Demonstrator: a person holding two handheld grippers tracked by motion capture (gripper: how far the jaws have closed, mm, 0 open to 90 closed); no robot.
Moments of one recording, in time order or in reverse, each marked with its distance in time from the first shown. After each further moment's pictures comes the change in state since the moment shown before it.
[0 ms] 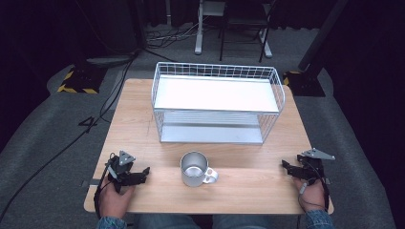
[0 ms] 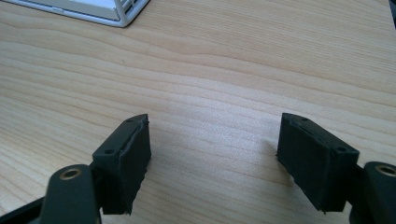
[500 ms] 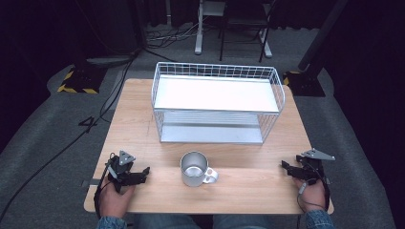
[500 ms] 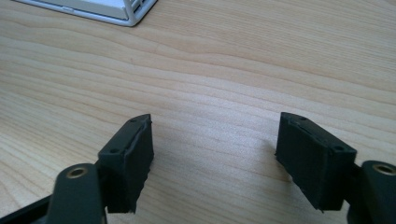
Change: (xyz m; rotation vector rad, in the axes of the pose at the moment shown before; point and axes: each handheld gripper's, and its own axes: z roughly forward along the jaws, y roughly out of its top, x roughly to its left) left arm 0.000 0.000 0.000 0.002 0.000 -0.003; right arm 0.002 -0.001 -0.001 -0.005 0.018 -0.002
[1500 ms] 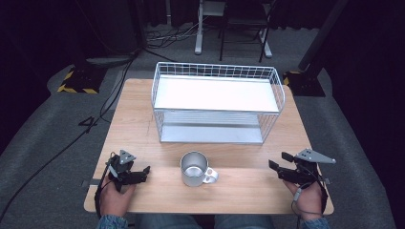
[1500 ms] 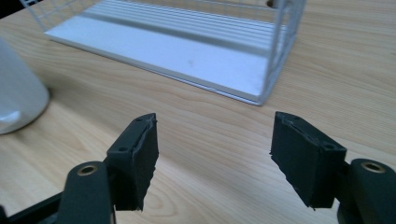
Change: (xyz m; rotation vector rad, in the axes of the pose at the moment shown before) left arm 0.000 0.002 0.002 0.001 0.007 -0.004; right arm 0.068 0.038 -0.050 -0.144 0.212 -0.046
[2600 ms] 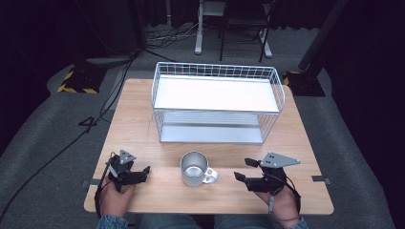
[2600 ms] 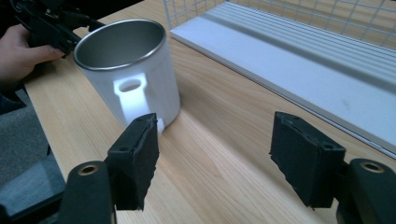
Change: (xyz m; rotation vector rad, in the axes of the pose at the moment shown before) left arm 0.000 0.000 0.000 0.000 0.000 0.000; right arm 0.095 0.027 0.024 0.022 0.271 -0.161
